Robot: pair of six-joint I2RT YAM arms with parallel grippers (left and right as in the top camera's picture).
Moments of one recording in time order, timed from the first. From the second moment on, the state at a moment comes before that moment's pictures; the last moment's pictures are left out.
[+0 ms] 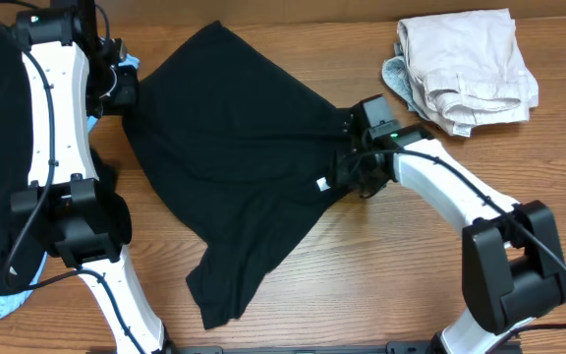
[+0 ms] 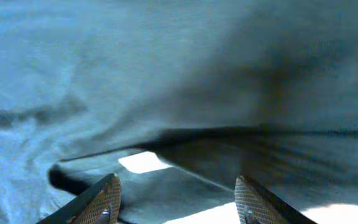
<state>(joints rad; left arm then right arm) 0.17 2.21 2.32 -1.54 0.06 0.00 0.37 1.82 1.20 -0.67 -0.23 0.42</state>
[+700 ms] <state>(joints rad) 0.17 2.21 2.32 -1.52 0.06 -0.02 0.40 1.92 1.21 -0.65 -0.23 0.42</state>
